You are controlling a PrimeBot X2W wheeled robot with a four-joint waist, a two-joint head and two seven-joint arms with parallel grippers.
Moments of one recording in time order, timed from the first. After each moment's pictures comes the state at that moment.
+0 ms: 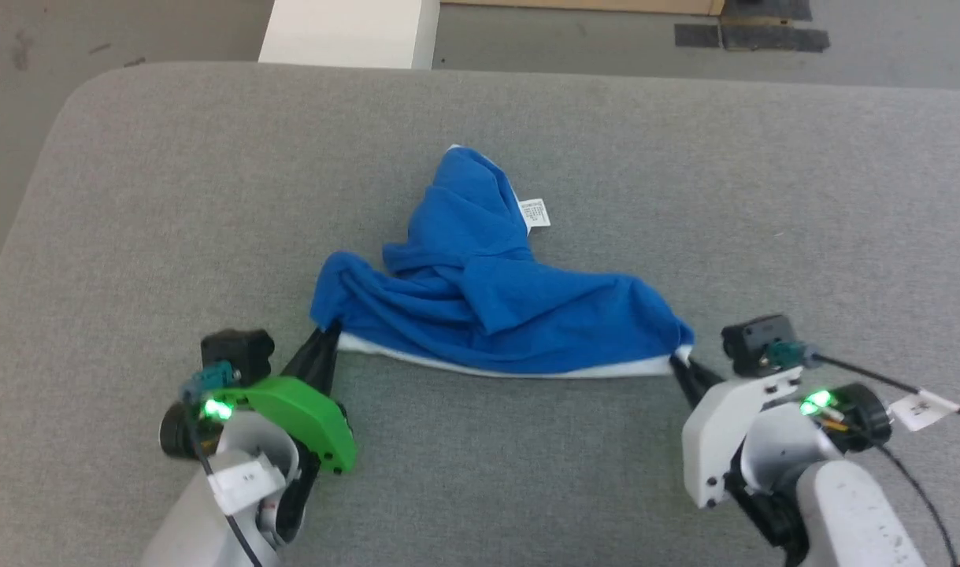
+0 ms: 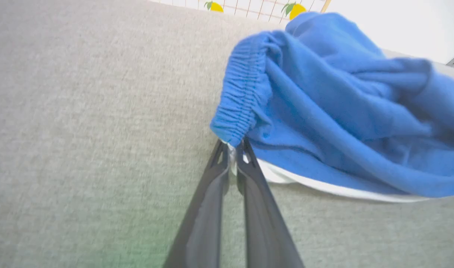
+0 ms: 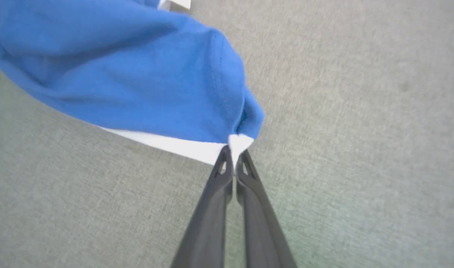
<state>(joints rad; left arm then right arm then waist) -0.34 0.23 -0.33 0.48 -0.53 -0.05 -0.12 -0.17 -0.05 0.12 0.13 0.08 0.13 0.45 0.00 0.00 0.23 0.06</state>
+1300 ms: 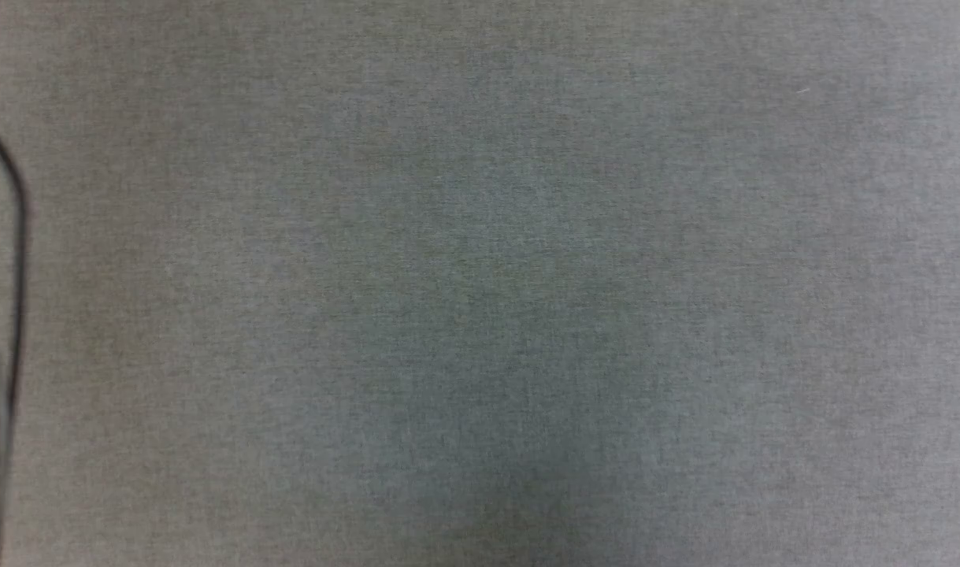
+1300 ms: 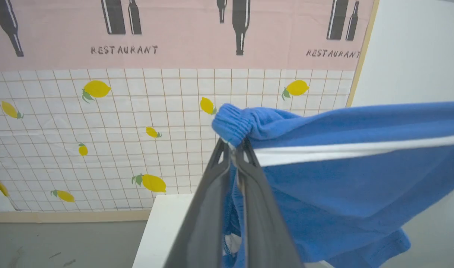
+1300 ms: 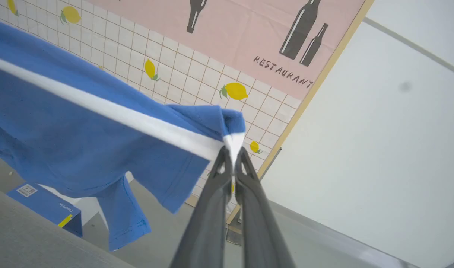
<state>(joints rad) -1.41 0.42 -0.21 0.36 -0.46 0.04 0.14 -1.48 -0.17 0.13 0.39 -0.06 0.13 0.32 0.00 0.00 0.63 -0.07</state>
